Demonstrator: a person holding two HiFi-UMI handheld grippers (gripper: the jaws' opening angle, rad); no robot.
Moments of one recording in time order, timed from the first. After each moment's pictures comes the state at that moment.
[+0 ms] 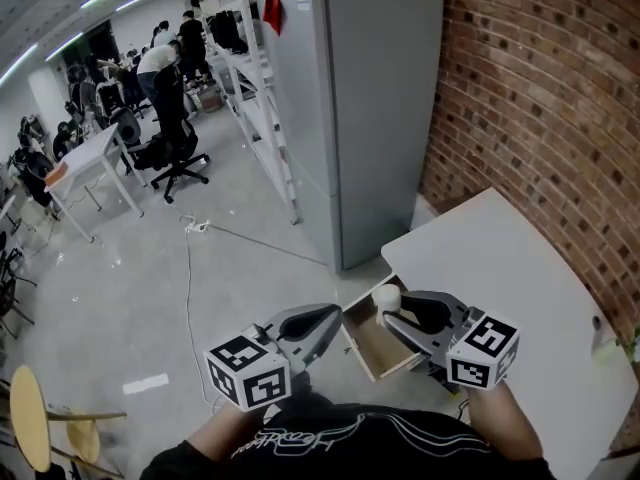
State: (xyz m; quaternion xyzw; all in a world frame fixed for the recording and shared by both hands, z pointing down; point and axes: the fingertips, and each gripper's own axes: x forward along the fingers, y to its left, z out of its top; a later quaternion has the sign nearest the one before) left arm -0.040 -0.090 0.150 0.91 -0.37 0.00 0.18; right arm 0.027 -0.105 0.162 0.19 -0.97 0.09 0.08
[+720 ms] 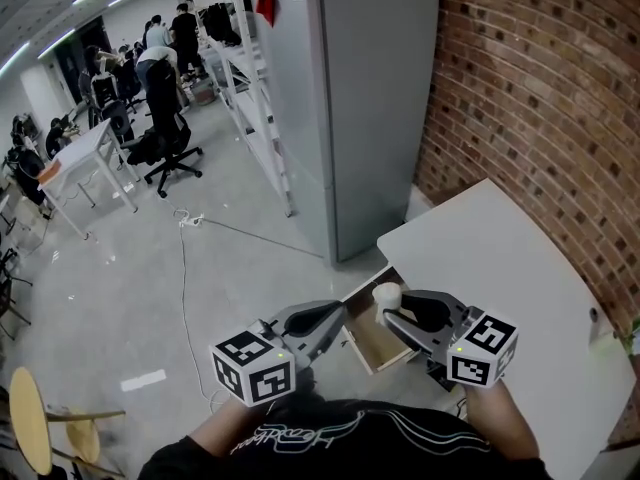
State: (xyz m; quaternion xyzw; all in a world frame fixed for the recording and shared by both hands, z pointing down) left arm -0.033 -0.092 0.164 0.91 -0.36 0.00 0.20; right arm 0.030 -0.101 0.177 0.20 -0.97 0.12 0.07
